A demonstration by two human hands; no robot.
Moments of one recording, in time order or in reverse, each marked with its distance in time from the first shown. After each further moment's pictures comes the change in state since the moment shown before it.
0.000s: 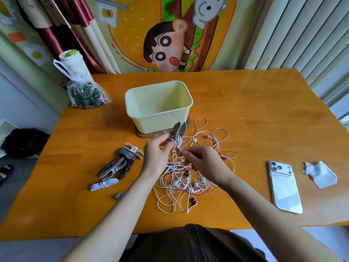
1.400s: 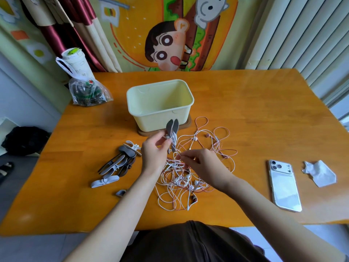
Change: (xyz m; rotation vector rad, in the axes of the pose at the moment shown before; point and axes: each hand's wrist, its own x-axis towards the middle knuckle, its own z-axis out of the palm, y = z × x) left_hand -0.006 -0.006 0.002 -0.051 0.146 -0.097; right_hand -0.007 0.004 0.005 -0.295 -0.035 -0.160
